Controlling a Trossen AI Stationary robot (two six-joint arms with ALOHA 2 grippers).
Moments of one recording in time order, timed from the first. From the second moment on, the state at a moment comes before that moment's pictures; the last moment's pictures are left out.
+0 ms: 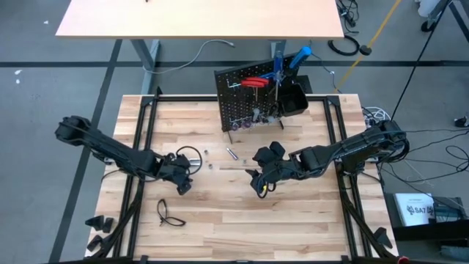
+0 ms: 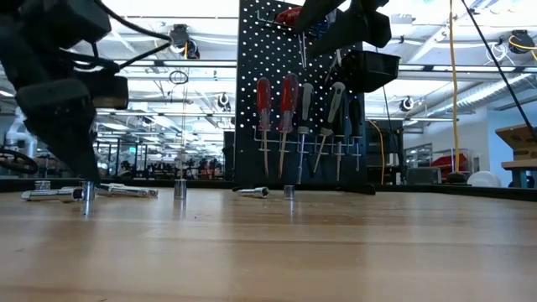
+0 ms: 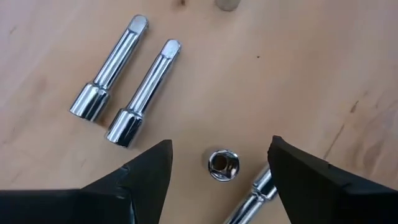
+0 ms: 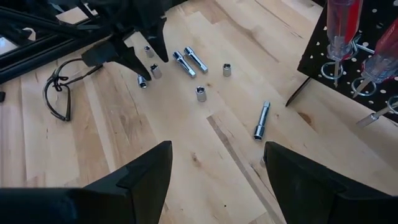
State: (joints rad) left arm -0.32 1.14 0.43 -0.42 -0.24 -0.83; right arm 0.29 1.53 1.25 -0.49 0.50 0.69
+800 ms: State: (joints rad) left arm -0.32 1.26 0.44 -0.39 -0.26 -0.83; right arm 0.29 1.53 1.25 -0.51 0.50 0.69
